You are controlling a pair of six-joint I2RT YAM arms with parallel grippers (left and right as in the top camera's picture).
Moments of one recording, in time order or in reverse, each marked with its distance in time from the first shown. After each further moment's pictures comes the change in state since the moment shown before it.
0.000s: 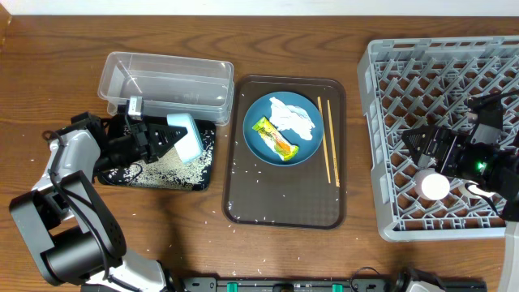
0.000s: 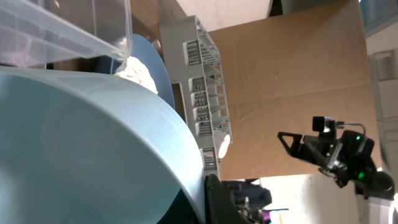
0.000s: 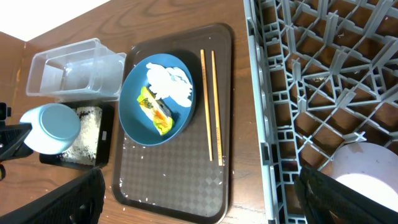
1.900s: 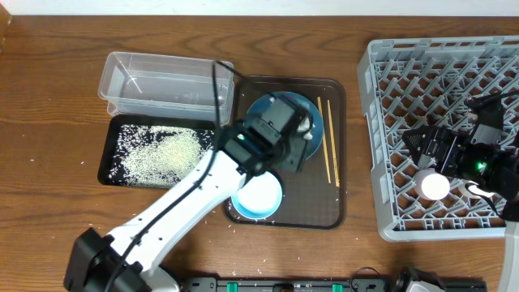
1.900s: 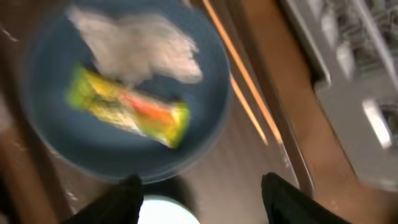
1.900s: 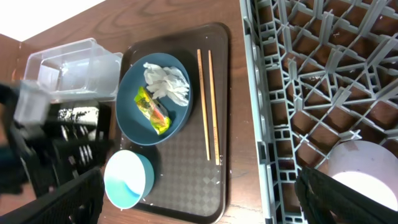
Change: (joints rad) left arm -1.147 -0.209 0.241 0.322 -1.420 -0.738; right arm 0.000 0.000 0.000 -0.002 0.014 0.000
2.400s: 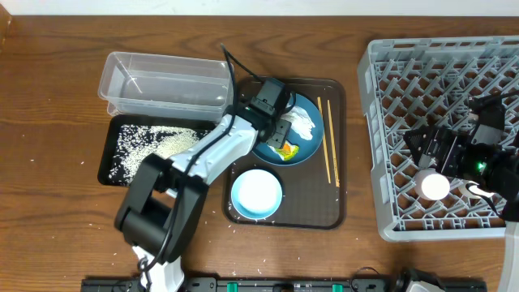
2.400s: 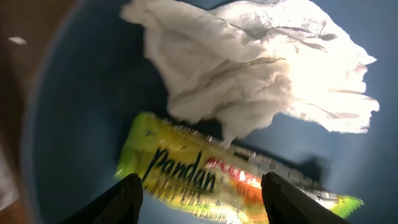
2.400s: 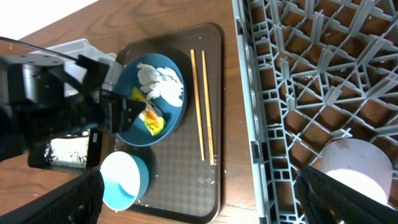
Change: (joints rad) left arm 0.158 0.373 -0.005 0.234 -0.051 0.169; right arm 0.000 0.000 0.000 0.001 0.025 0.000
